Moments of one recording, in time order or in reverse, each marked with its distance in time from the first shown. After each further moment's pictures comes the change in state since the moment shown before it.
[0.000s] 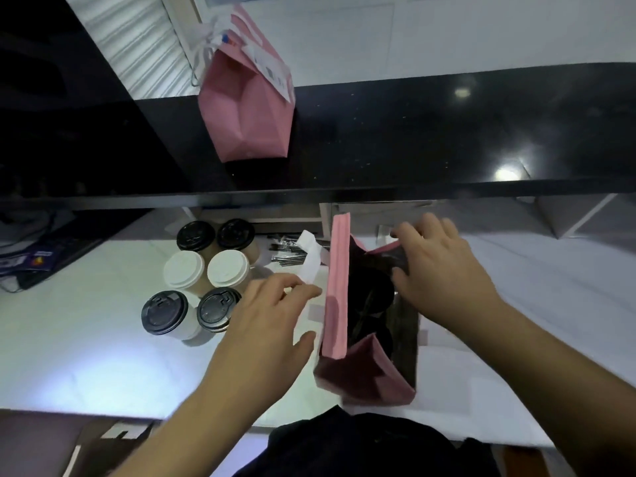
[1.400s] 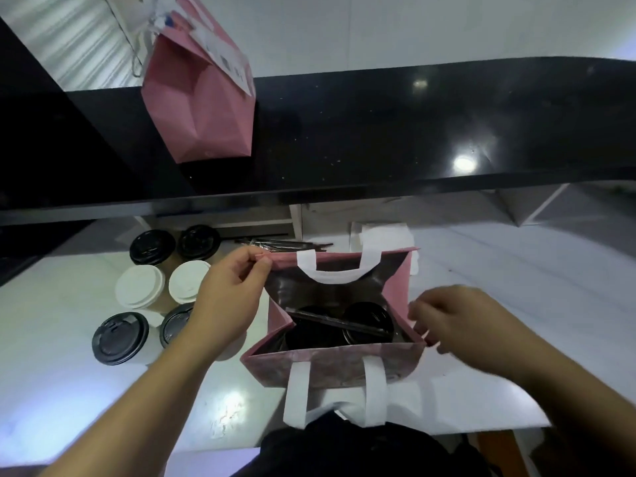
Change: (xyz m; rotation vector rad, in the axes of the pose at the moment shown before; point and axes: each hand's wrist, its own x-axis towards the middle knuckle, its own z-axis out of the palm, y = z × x) left_hand 0.089 -0.053 0.035 -0.762 0.088 -0.333; right_hand -0.051 0.043 -0.006 0.500 -0.448 0.355
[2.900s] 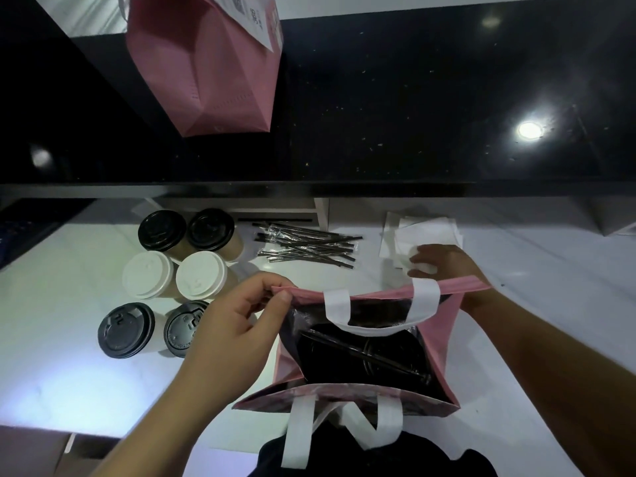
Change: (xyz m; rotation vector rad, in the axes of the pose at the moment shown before) left_hand -0.007 0.000 0.004 0.047 -0.051 0.023; right_hand 0.237 0.097 0.058 -0.138 0.155 -0.365
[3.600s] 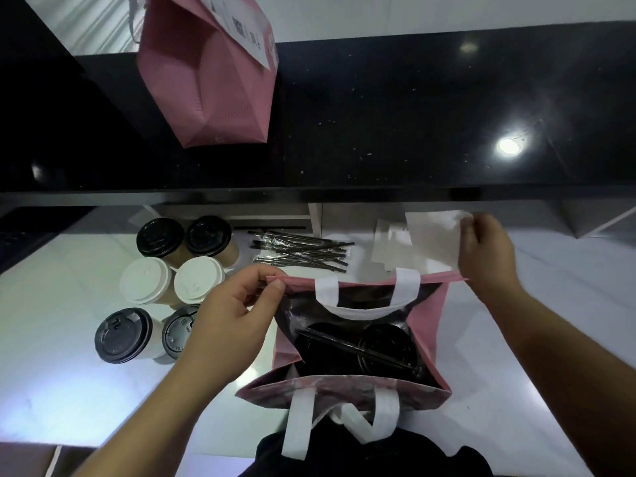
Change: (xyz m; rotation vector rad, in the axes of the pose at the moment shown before) left_hand 0.006 0.006 -0.004 0.010 0.026 0.052; right_hand -0.014 -0.025 -0.057 0.259 0.515 0.455
